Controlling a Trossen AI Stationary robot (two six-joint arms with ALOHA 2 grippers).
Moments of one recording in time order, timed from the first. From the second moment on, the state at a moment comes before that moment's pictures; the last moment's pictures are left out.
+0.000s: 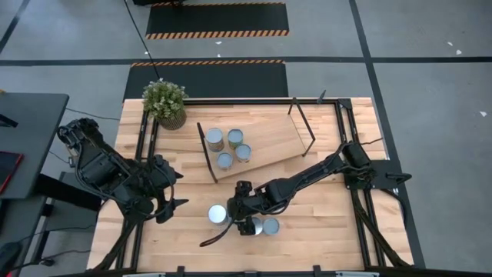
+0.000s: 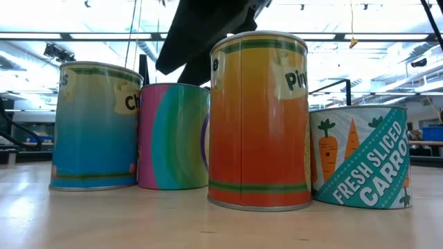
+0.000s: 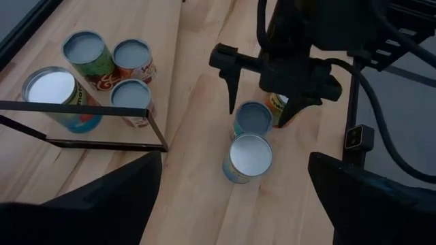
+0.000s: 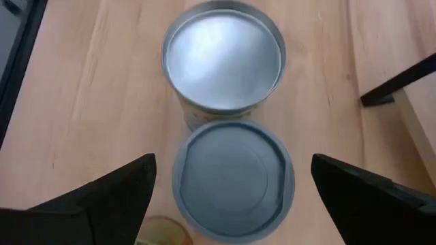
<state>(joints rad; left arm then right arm) -0.77 1.31 1.63 -1.36 -0.61 -0.98 0.35 2.09 1.68 -0.54 0.18 0.24</state>
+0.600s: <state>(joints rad) -0.77 1.31 1.63 -1.36 -0.61 -0.98 0.32 2.09 1.64 -0.56 0.16 0.32</state>
